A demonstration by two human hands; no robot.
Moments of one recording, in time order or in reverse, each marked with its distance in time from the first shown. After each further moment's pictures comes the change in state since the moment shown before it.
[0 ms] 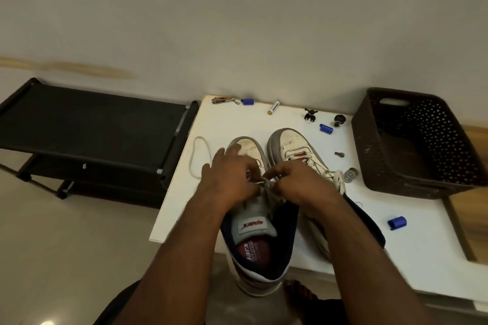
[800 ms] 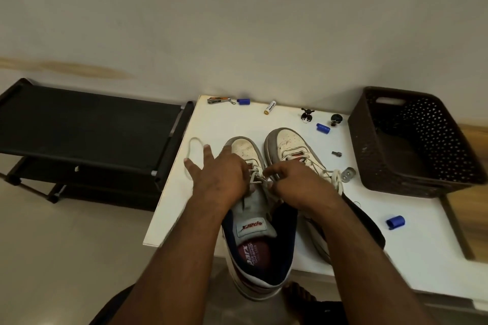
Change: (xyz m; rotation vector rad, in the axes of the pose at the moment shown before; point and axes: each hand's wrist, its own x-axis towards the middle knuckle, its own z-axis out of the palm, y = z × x) left_hand 0.007 0.001 0.001 0.086 -0.011 -0.165; right_hand -0.003 -0.001 0.001 -0.097 0.037 -0.023
